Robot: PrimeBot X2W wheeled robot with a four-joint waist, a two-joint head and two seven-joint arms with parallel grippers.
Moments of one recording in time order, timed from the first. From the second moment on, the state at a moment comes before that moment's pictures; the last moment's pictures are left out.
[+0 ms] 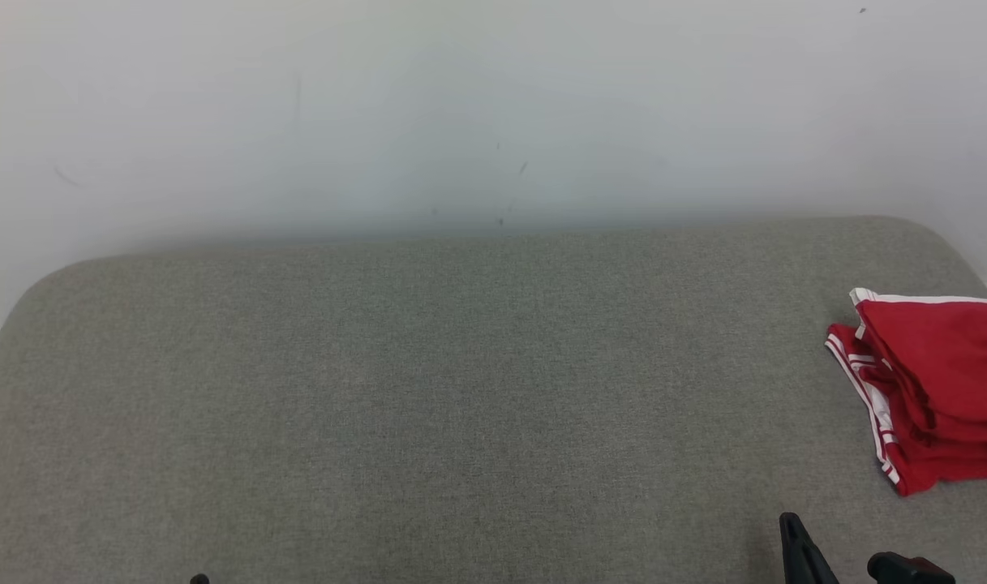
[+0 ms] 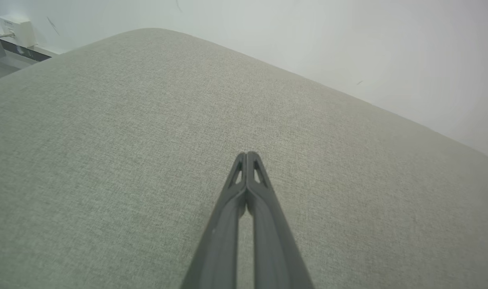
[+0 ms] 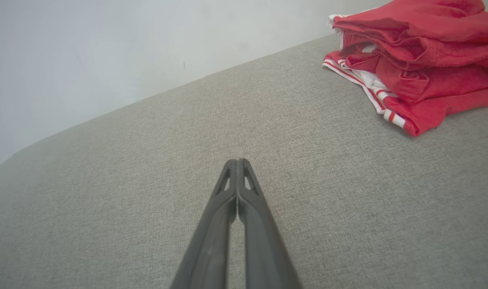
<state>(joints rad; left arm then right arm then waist) 0.12 0.04 0.11 0.29 -0.38 -0.09 -0.19 0.02 -0.05 -0.01 0.42 0.33 0.13 -0.19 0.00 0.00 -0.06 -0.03</state>
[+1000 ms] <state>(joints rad) 0.04 0.04 0.11 0.27 -0.85 -0.10 -0.08 -0.02 -0.05 -0.05 0.35 0.82 0.13 -0.07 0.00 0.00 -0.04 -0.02</state>
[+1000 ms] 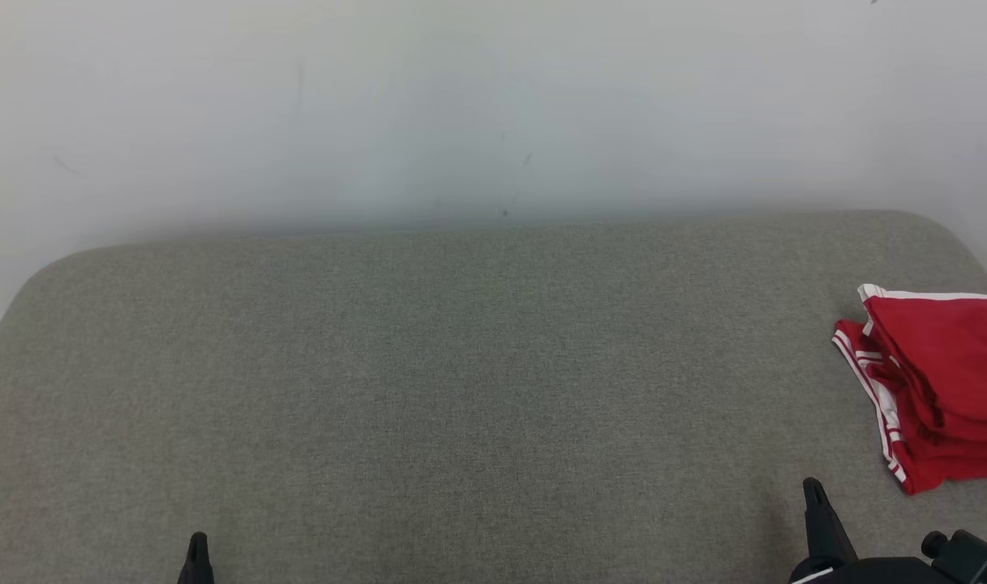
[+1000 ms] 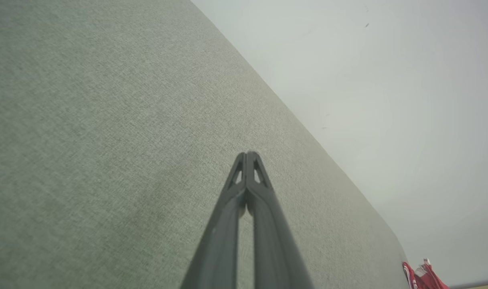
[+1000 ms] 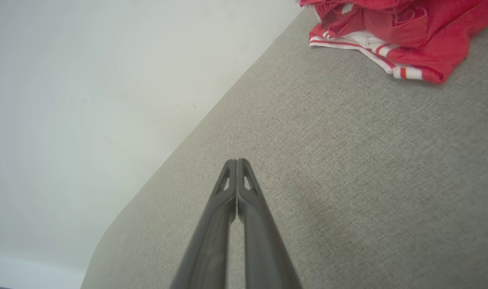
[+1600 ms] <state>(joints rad) 0.00 0.04 0.11 0.26 -1.06 -0.11 -0.02 -0.05 -0.05 -0.07 0.32 1.05 0.13 -0.02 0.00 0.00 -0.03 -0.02</state>
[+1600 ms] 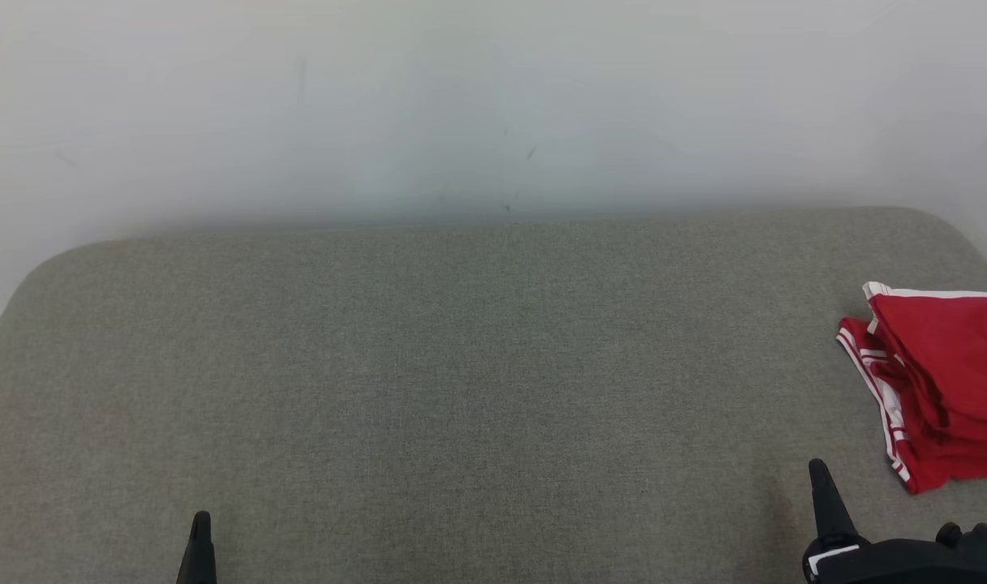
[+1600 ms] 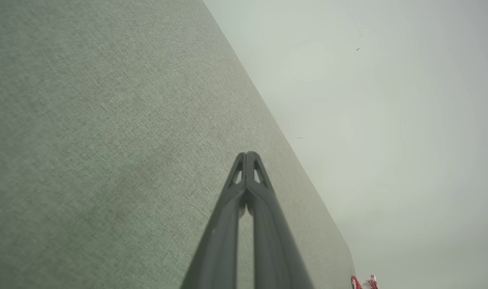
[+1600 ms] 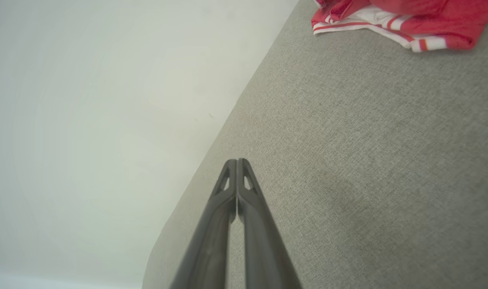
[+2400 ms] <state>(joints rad) -0.05 0.05 0.11 0.26 -1.30 -0.12 0.04 -0.07 -0.05 -0.09 0.29 1.29 0.13 0.04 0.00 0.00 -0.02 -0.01</state>
